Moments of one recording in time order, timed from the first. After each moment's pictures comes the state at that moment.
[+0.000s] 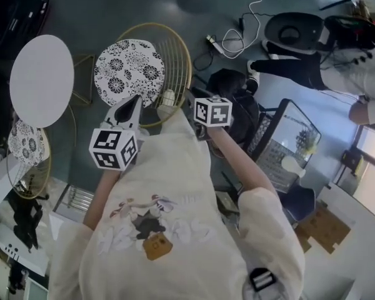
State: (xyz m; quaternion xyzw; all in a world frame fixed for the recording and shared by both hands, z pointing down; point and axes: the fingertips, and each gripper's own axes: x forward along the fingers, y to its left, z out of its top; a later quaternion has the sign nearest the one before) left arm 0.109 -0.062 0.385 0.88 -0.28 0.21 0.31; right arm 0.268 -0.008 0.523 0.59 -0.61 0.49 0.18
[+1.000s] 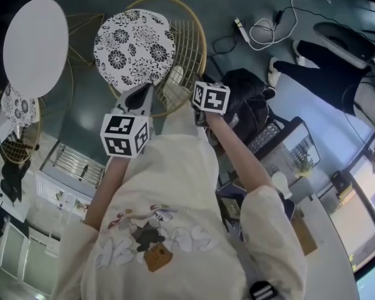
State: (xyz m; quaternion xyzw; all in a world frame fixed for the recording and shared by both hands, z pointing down) left arm 0.164 -0.090 0.511 0.80 -0.35 0.29 0.39; right arm 0.319 -0.053 0.666 0.57 -0.56 0.52 0.30
